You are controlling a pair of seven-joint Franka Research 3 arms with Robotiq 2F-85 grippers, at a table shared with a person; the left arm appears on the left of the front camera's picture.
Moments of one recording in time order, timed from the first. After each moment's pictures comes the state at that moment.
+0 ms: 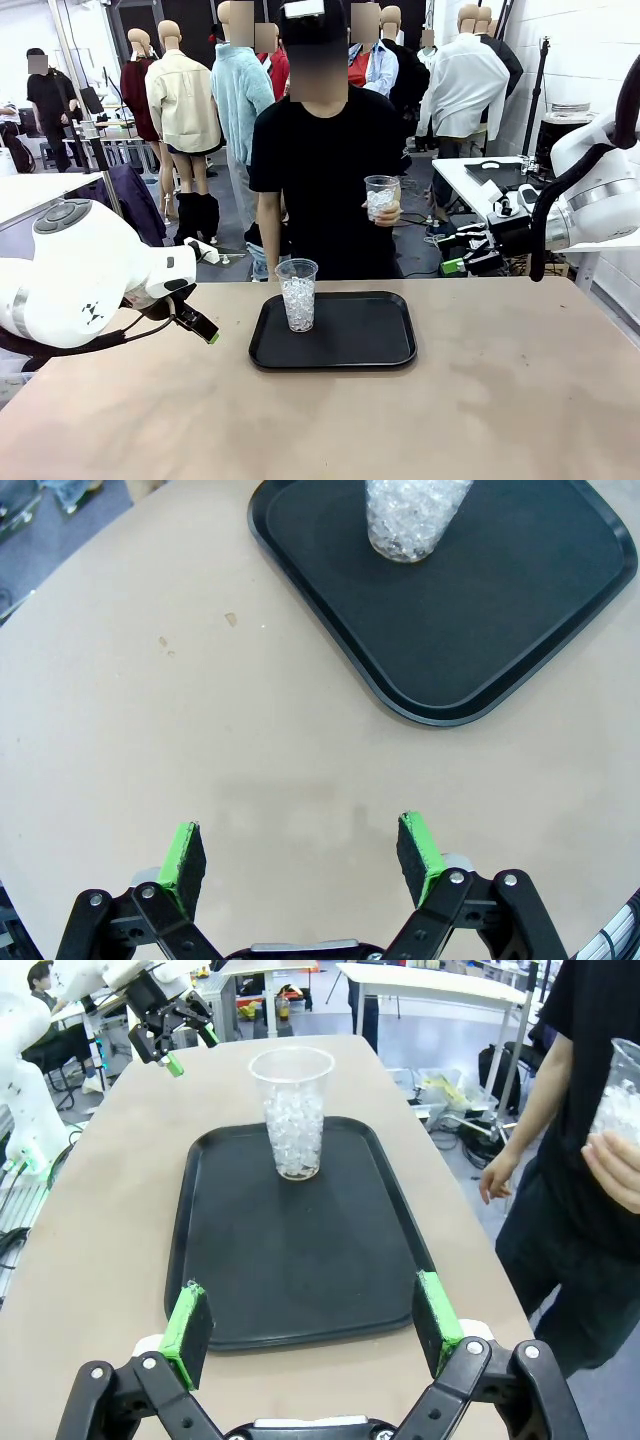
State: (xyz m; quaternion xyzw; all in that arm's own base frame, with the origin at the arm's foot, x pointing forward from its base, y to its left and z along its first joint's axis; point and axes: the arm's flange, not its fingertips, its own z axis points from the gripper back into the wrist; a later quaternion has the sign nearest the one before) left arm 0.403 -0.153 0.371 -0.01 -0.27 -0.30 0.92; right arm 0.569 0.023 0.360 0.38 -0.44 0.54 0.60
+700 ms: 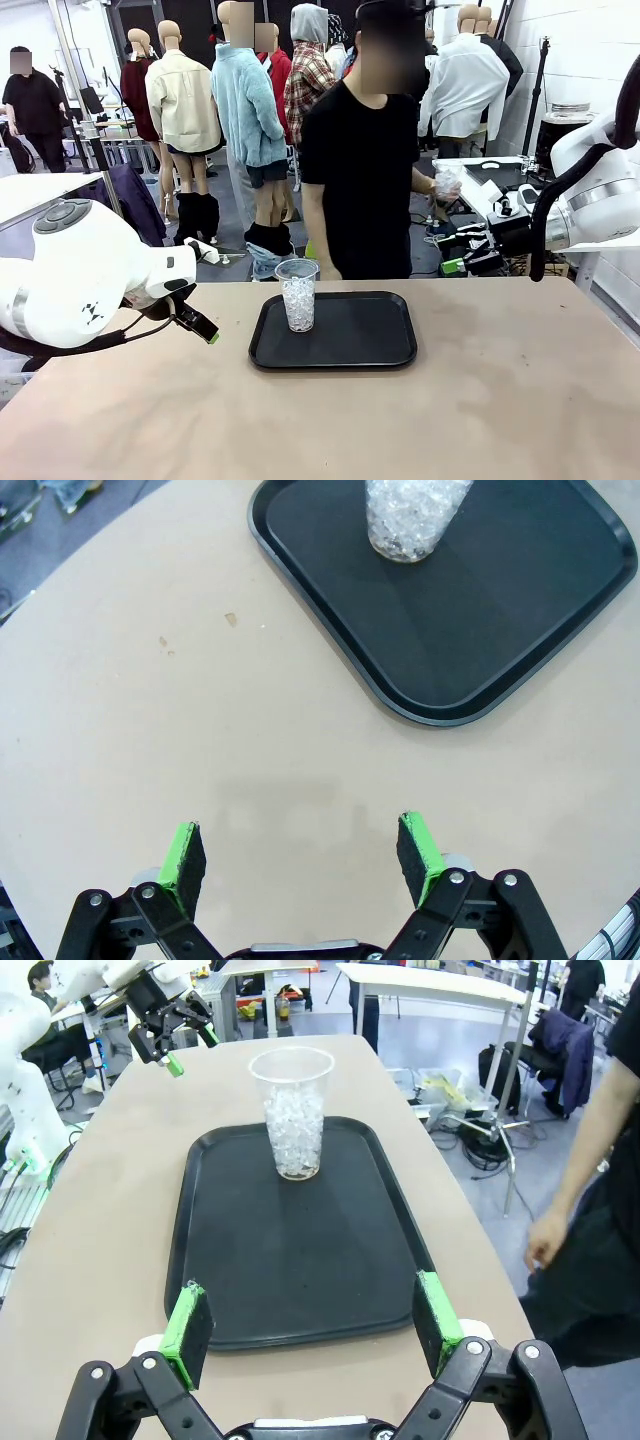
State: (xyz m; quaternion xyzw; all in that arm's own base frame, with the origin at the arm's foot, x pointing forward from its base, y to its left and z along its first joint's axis) left arm 0.403 -0.153 0.371 -0.01 -0.27 -0.30 0.92; right arm 0.569 0.023 0.360 0.38 -0.44 0.54 0.60
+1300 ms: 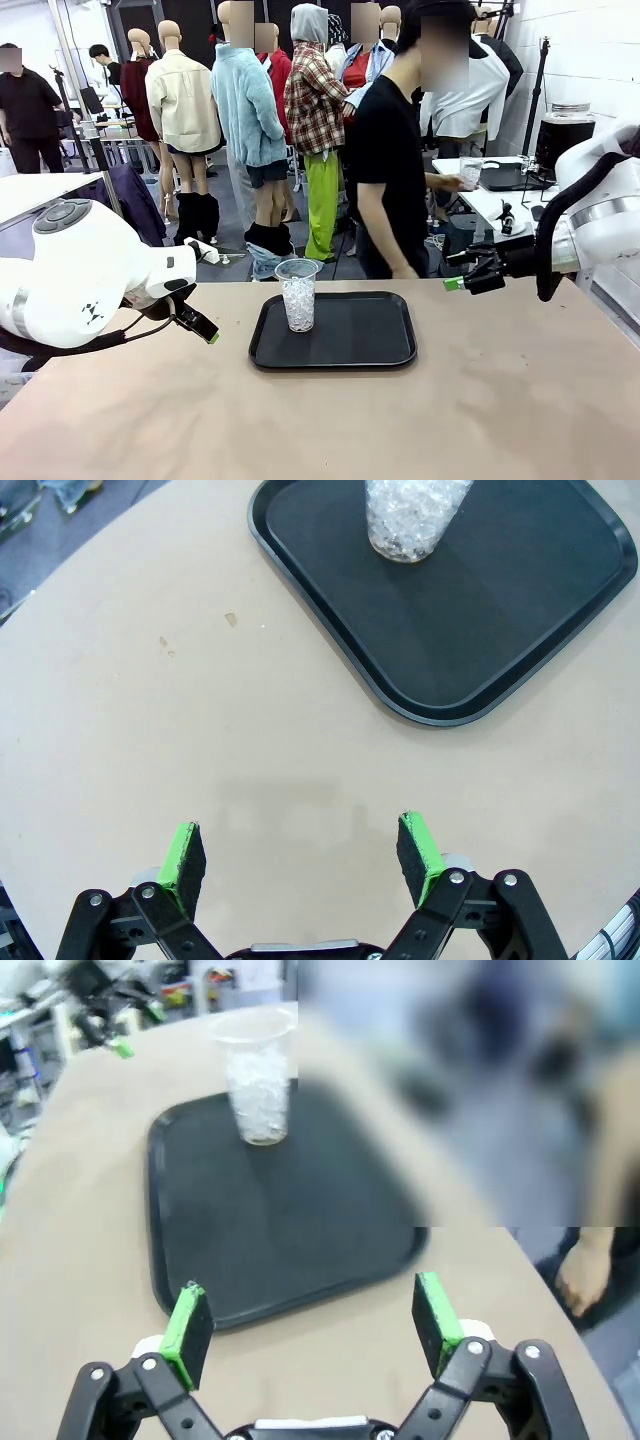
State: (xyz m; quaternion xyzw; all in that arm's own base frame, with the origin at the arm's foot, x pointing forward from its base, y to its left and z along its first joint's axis) left arm 0.403 -0.153 0.371 -0.01 -0.27 -0.30 0.92; right arm 0.510 0.024 0.344 0.31 -0.46 0.48 0.68
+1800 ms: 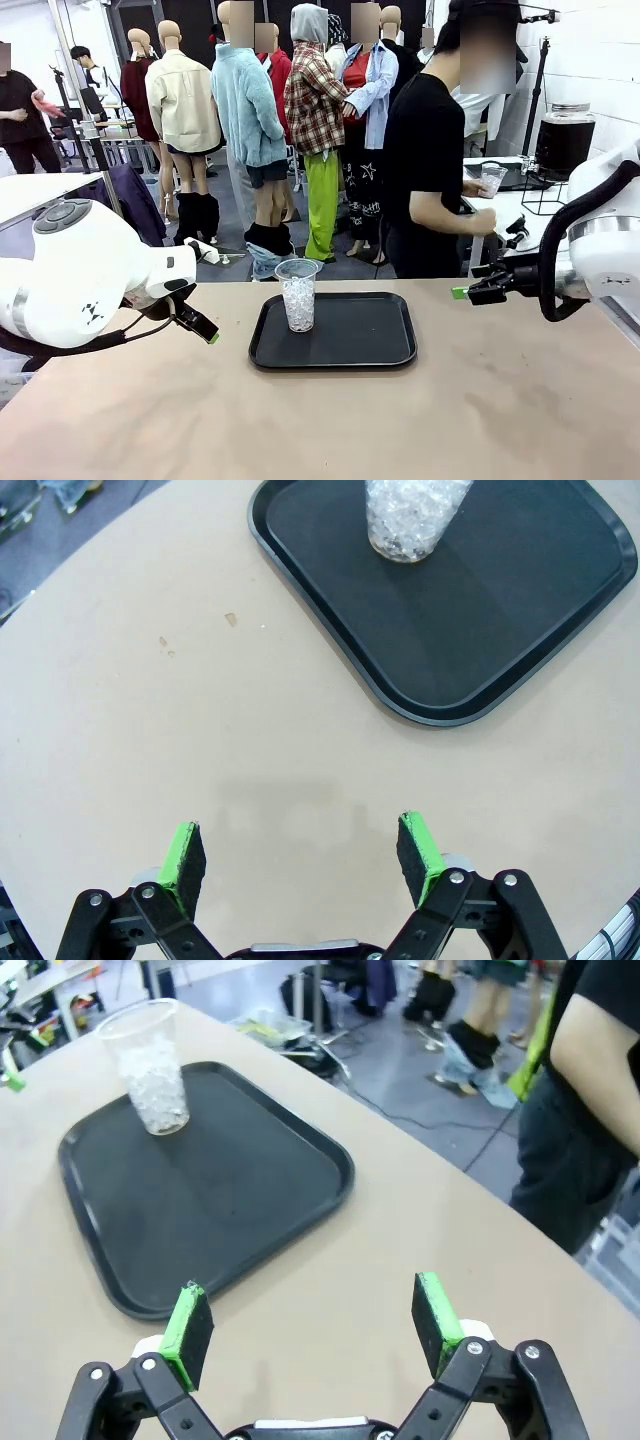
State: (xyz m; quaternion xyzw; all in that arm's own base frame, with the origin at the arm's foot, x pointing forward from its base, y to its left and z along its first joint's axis) left arm 0.403 -0.153 0.371 -0.01 -0.27 -0.30 0.92; right arm 0.463 0.020 0.331 0.22 -0.49 0.36 0.77
